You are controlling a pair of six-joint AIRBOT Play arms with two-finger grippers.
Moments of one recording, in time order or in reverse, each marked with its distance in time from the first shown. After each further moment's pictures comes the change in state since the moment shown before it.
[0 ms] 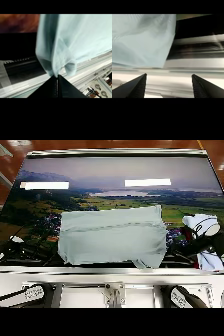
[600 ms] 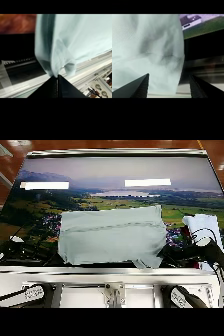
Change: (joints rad) left arm 0.000 0.000 0.003 -0.001 0.003 0.006; right arm 0.004 -0.012 -0.178 0.151 -0.259 0.030
